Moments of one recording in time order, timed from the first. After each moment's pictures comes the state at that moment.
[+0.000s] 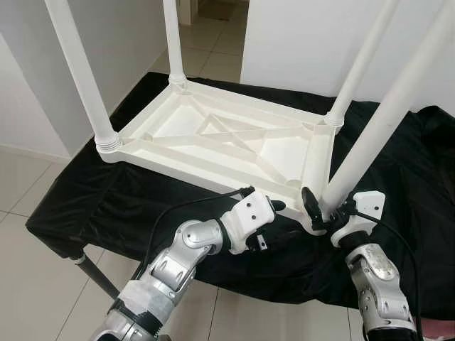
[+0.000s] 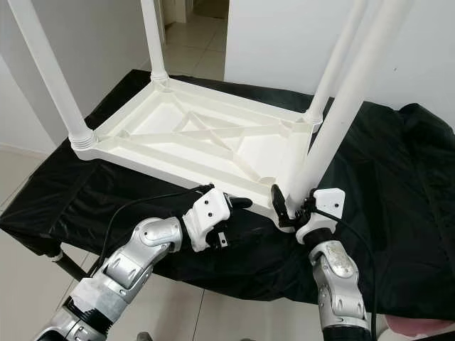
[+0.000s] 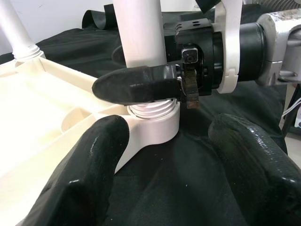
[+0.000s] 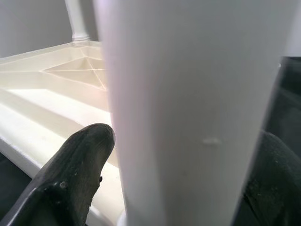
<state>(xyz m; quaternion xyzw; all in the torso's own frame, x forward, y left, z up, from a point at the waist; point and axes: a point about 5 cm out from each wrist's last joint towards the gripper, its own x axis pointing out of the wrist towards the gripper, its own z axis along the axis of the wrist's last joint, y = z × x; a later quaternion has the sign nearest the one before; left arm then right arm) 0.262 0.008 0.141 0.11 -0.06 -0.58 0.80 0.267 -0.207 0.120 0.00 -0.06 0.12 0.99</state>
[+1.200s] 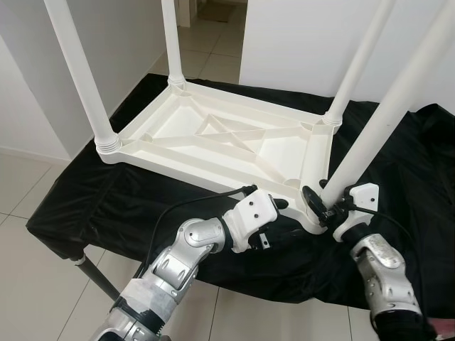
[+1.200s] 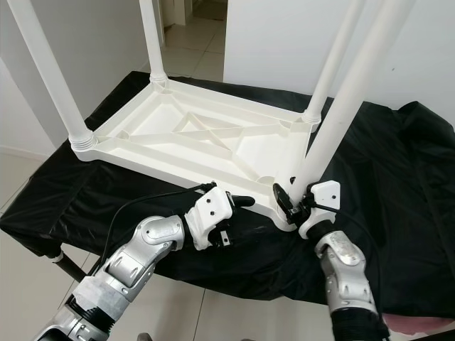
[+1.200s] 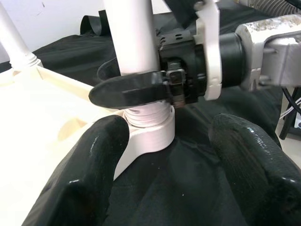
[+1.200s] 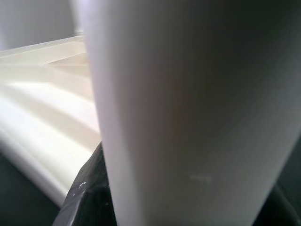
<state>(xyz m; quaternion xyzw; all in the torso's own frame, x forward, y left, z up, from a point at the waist) 0.262 0.004 0.144 0.11 -0.07 -0.59 0.80 0.280 -0.209 0.116 0.00 -0.05 0.09 0.99</state>
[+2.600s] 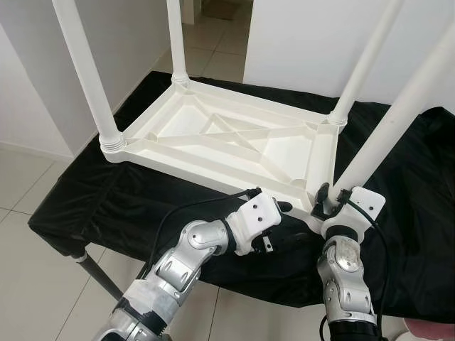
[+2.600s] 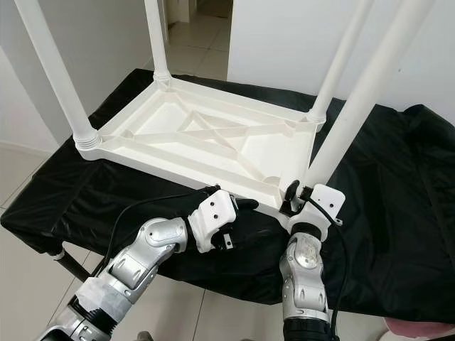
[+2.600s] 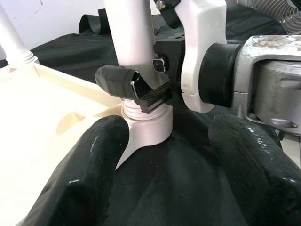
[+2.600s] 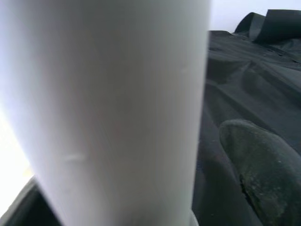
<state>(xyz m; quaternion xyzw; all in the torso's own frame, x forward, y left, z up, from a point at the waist) 0.259 0.000 0.142 0.11 -0.07 -0.59 0.79 0.268 -0.186 0.116 0.06 -0.05 -0.21 0.97</state>
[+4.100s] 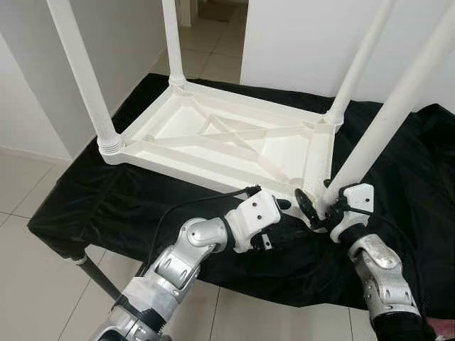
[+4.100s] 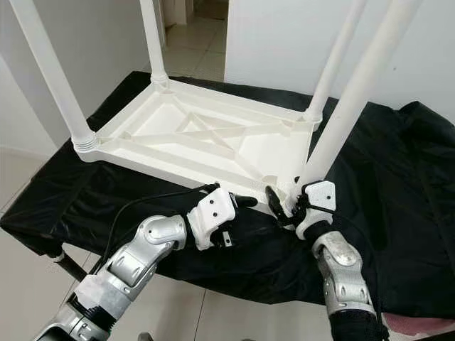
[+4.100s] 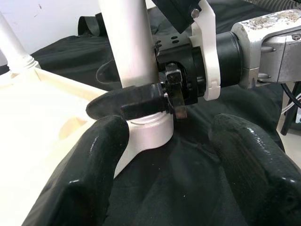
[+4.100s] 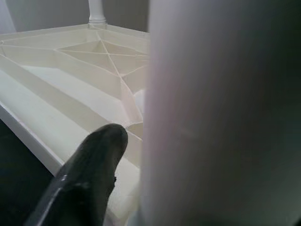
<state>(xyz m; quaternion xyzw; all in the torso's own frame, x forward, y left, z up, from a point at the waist) 0.262 0.001 0.145 0.12 -0.07 -0.59 0.79 0.281 -0.211 0.116 -0.04 -0.04 0.15 0.99</state>
